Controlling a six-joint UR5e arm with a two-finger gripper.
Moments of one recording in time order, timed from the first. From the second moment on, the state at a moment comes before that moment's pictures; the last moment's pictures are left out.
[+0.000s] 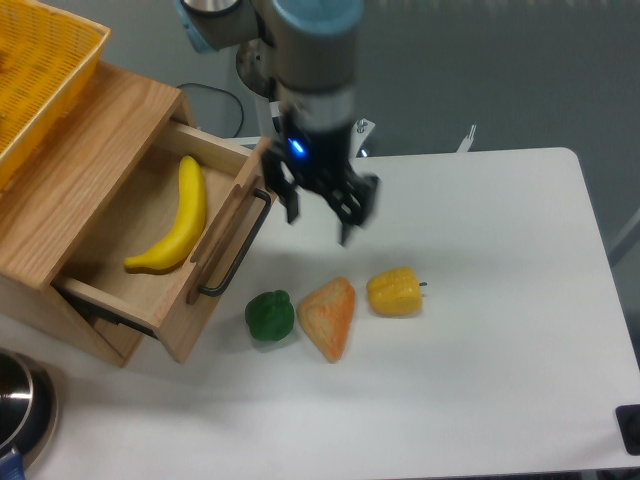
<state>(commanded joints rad) 2.29 -1.53 -1.51 -1.33 1.45 0.71</state>
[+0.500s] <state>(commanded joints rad) 2.18 -1.52 -1.57 -1.32 1.46 0.68</state>
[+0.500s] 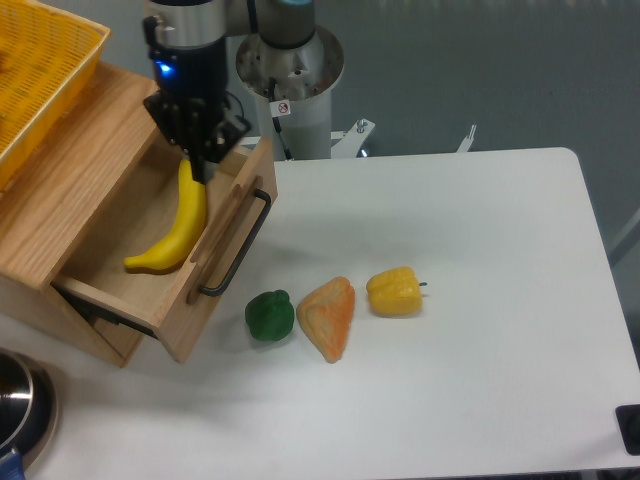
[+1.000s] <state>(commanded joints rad) 2.27 -1.56 -1.59 -1.31 1.60 0.72</state>
